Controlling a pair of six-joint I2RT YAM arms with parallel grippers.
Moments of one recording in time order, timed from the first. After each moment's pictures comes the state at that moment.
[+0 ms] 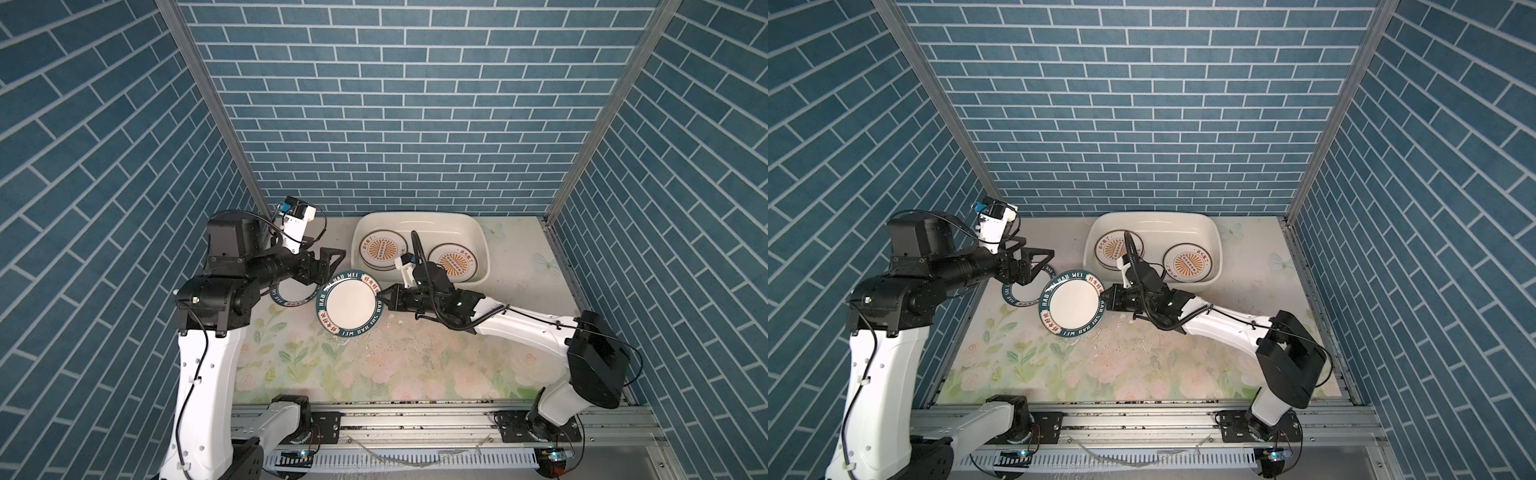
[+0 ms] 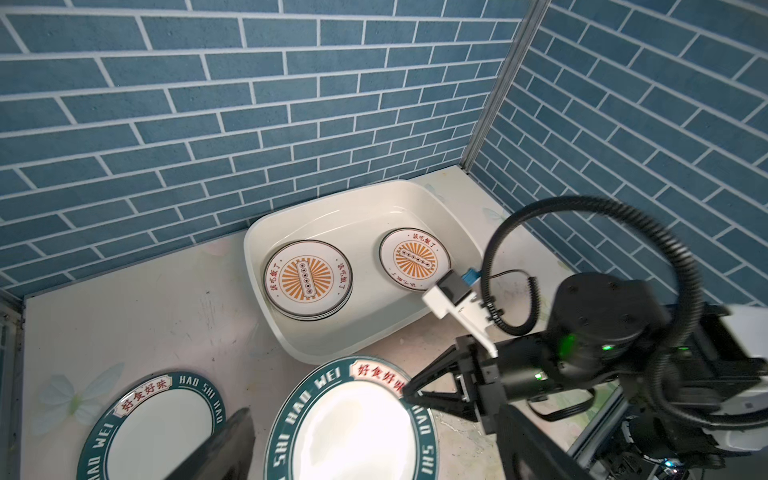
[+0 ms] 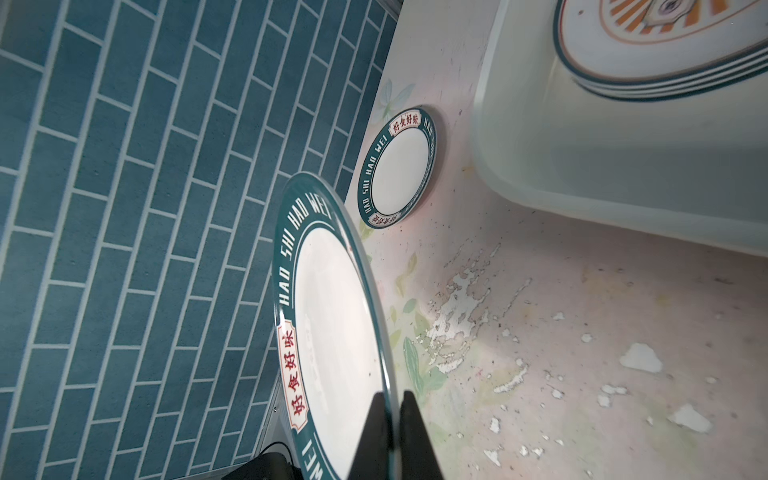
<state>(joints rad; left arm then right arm) -0.07 1.09 1.65 -1.09 0.52 0.10 0.97 1.54 1.09 0.00 -0.21 0.88</state>
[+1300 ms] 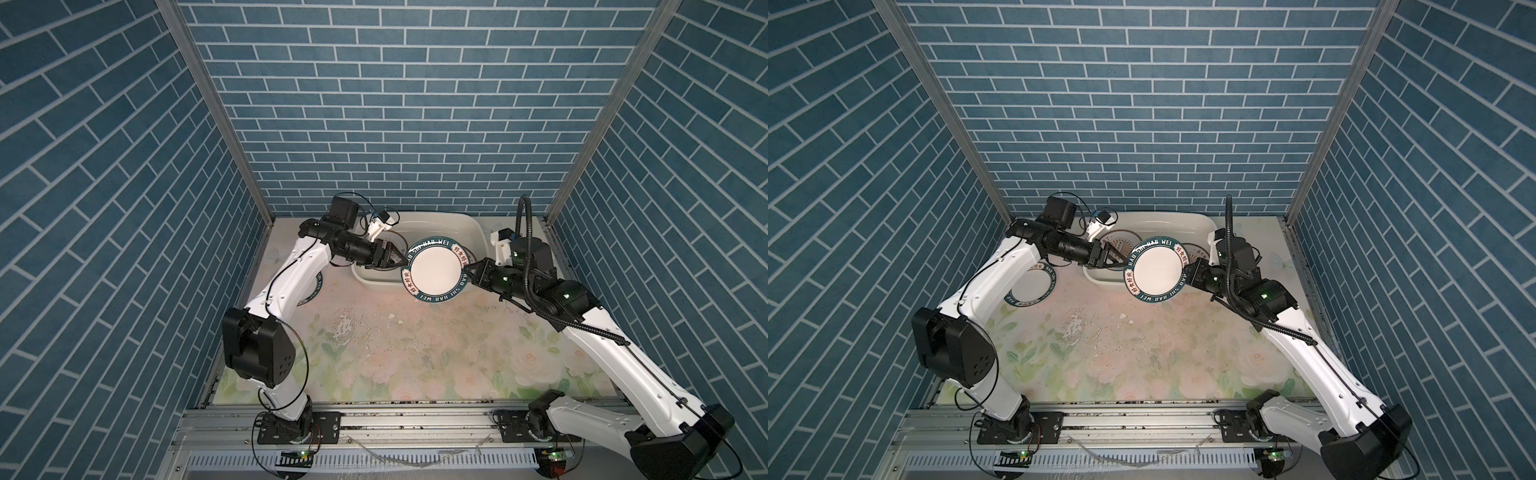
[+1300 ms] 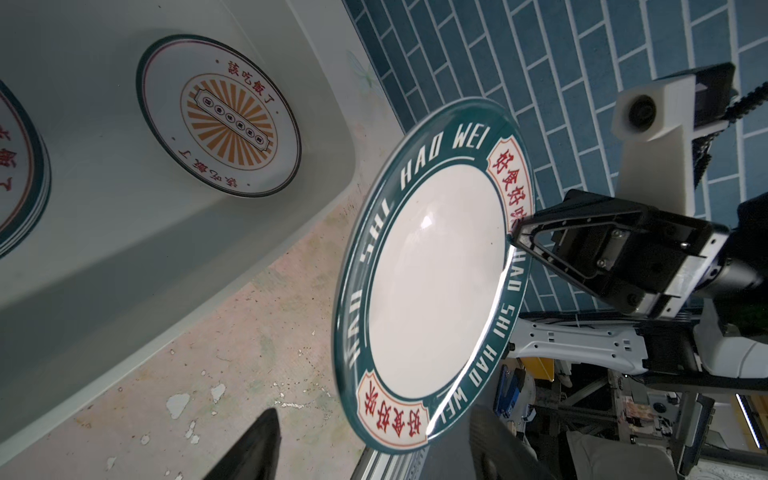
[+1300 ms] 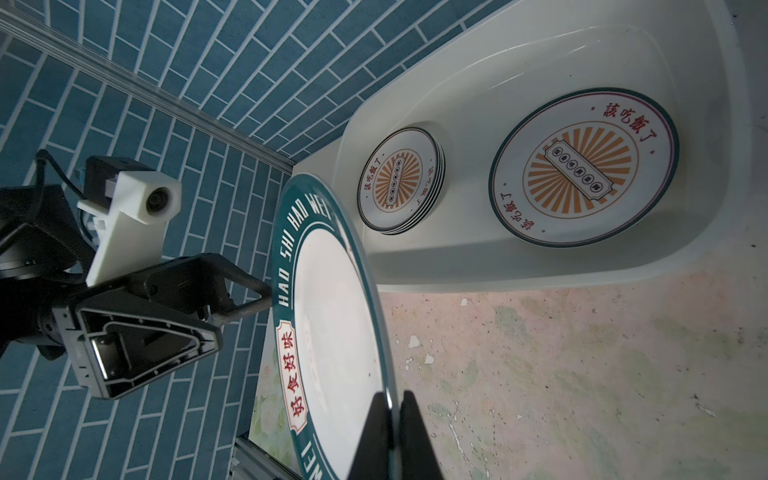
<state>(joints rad) -0.34 1.69 1.65 -0.97 0.93 -0.10 0.55 1.09 1.15 -0.60 -0.19 0.75</state>
